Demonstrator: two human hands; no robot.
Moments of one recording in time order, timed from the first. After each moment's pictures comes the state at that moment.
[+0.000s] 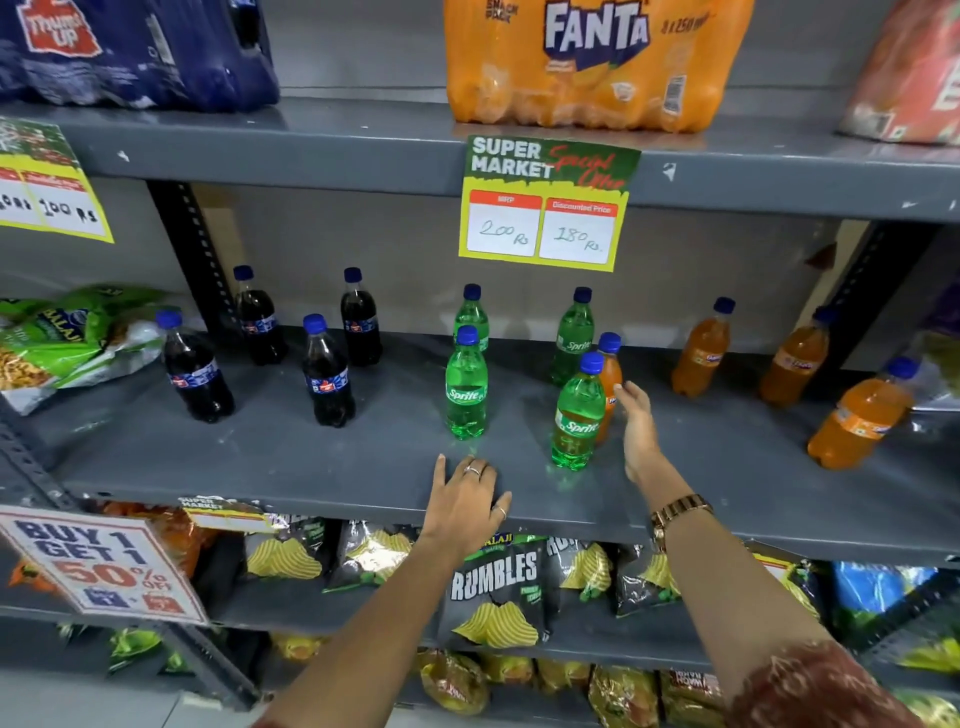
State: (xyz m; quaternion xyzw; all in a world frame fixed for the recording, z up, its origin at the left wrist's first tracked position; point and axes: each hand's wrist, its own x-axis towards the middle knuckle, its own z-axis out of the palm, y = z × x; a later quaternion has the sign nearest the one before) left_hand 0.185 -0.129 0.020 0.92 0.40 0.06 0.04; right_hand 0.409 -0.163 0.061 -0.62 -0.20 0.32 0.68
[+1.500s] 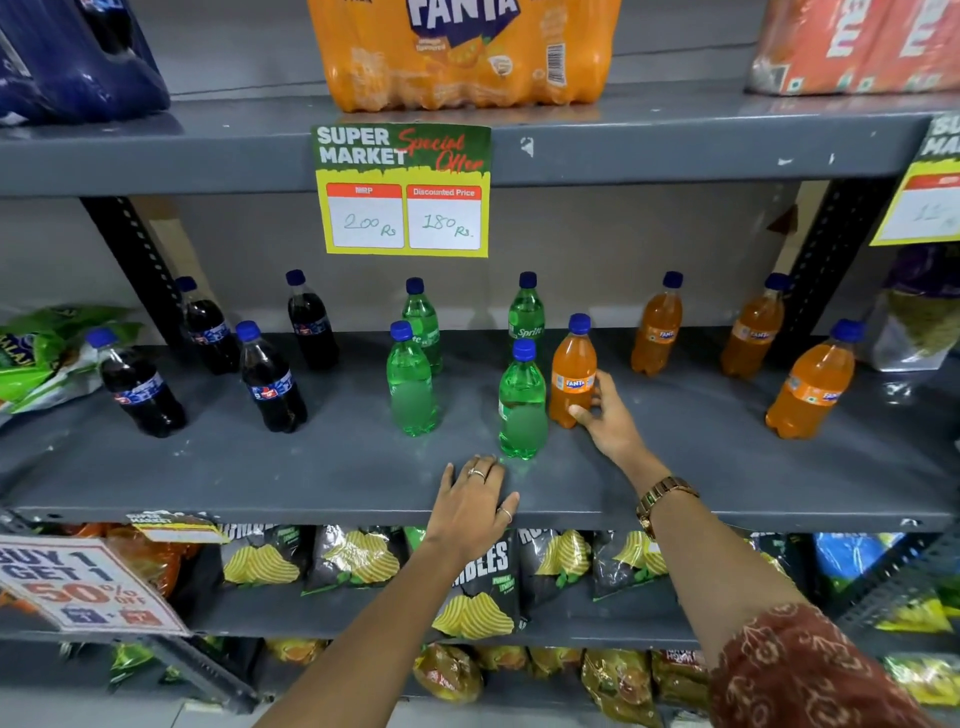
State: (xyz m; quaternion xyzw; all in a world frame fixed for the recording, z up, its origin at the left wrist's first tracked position) left_hand 0.236 -0.169 0.021 0.93 0.35 0.05 0.10; right_hand 0.456 -0.198 0.041 -0.70 -0.44 0.24 0.51
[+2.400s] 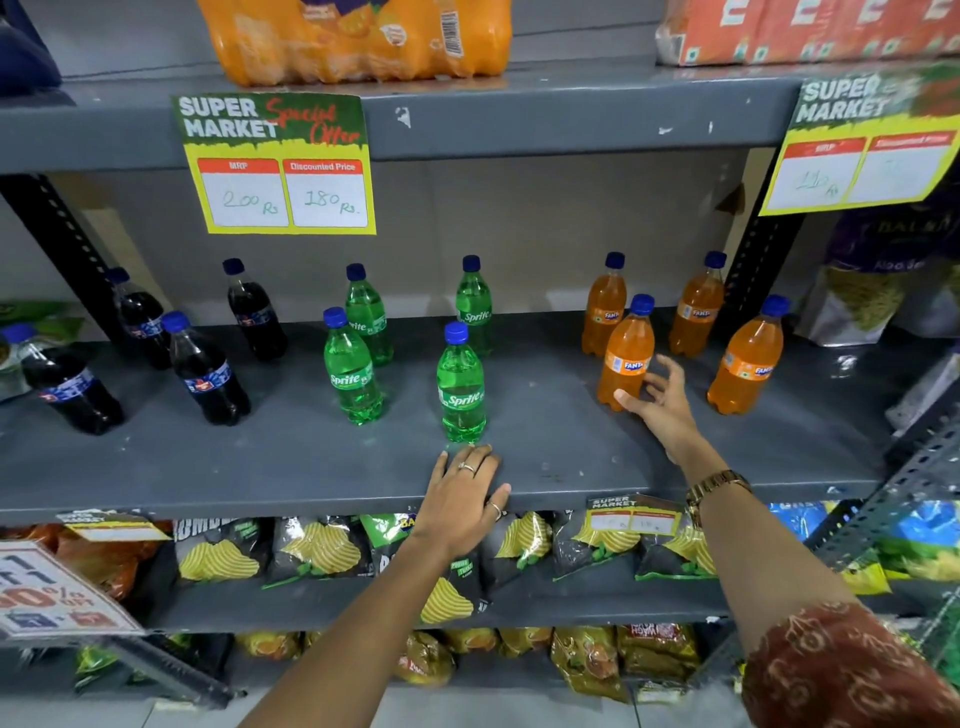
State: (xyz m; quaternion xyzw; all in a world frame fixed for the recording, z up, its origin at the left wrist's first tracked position) left_hand 0.276 -0.199 0.009 0.94 0.31 0.08 0.11; right_hand 0.553 -0.276 0.037 -0.72 -0.27 0.25 0.58
